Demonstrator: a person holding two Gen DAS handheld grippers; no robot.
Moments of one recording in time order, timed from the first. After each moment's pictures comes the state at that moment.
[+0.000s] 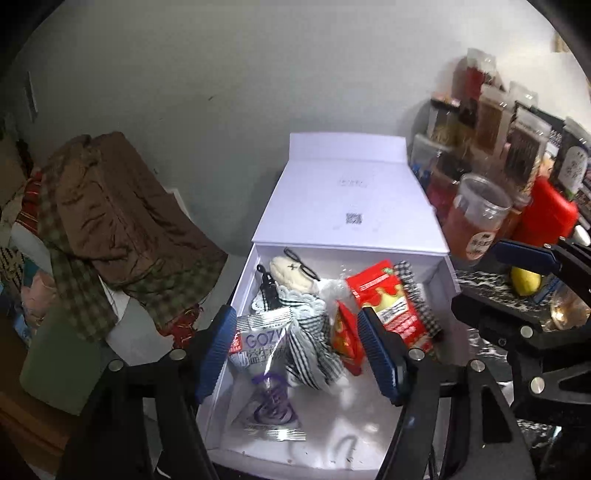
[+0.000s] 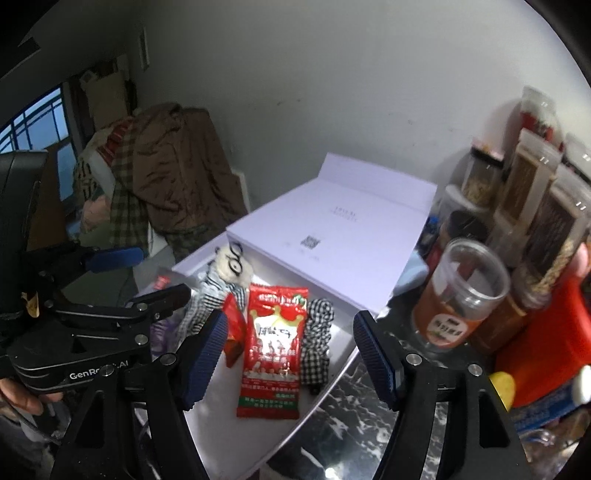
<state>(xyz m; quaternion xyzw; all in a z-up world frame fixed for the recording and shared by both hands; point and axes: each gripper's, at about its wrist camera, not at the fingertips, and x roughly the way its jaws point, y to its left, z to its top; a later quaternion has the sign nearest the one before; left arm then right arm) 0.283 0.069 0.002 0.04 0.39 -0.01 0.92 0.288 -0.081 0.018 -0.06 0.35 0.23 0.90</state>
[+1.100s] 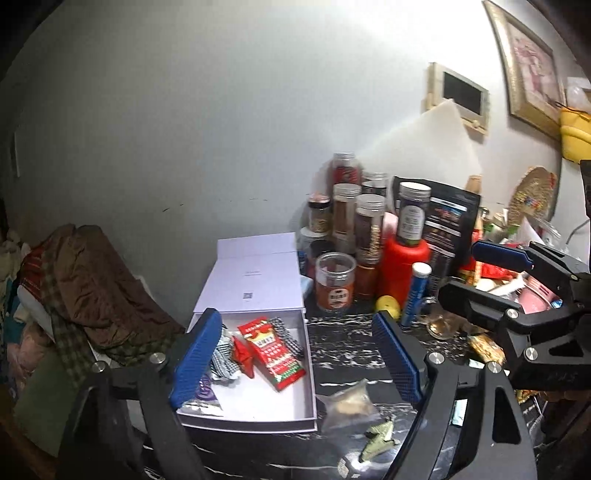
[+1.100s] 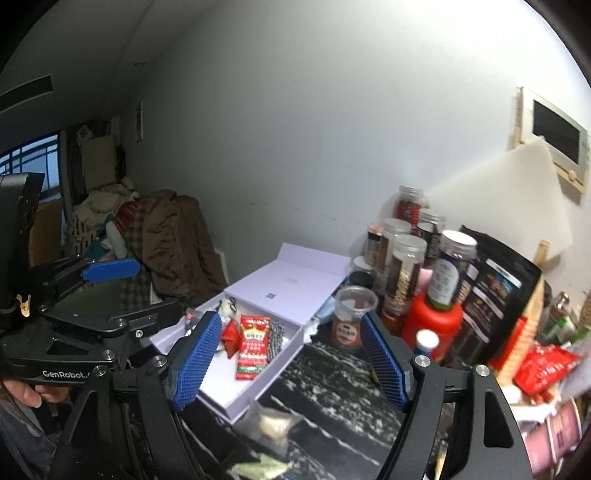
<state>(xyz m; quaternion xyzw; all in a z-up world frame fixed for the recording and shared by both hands) 0.111 -0.012 0.120 0.06 0.24 -0.13 0.96 0.103 -0.187 0.132 -0.03 0.21 0.17 0.96</state>
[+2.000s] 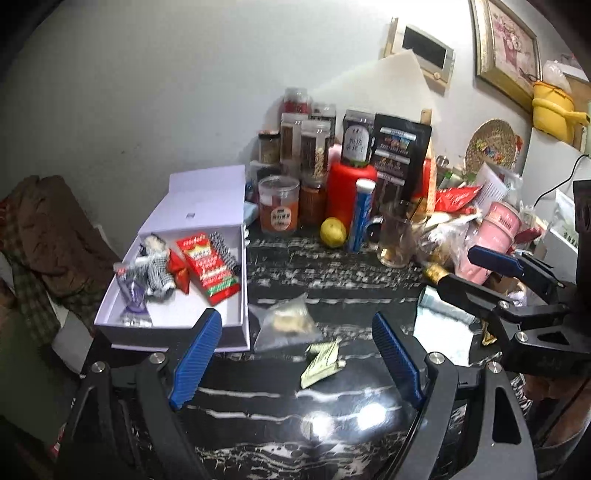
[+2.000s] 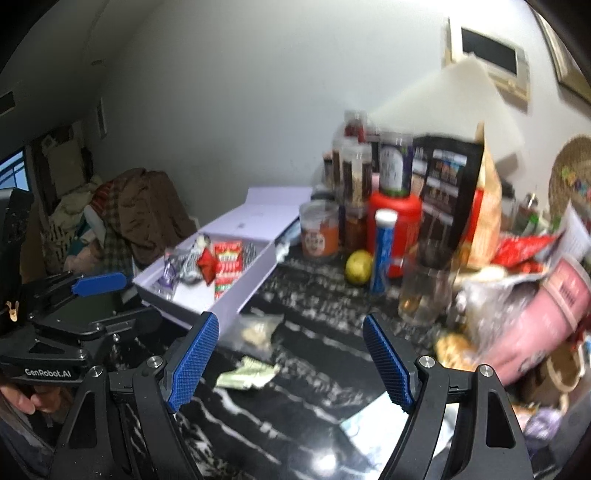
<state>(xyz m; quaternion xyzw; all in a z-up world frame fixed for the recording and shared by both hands) 0.059 -0.036 0.033 0.04 0.32 -0.19 0.93 0.033 -0.228 0.043 0.03 0.28 0.11 0.95</state>
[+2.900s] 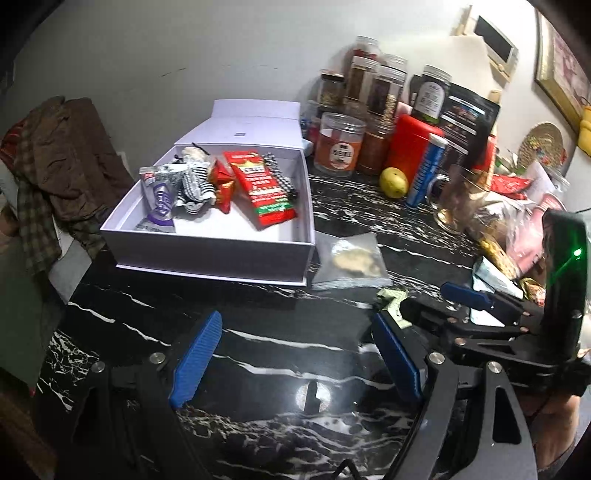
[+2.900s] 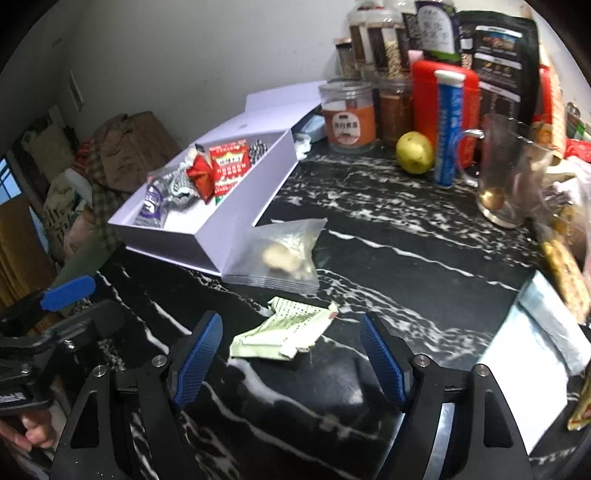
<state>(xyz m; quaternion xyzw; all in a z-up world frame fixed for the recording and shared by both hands) 0.089 0.022 -0.044 -0.02 0.39 -0.13 0.91 0.100 -0.168 -0.066 0.07 0.42 0.12 0.89</state>
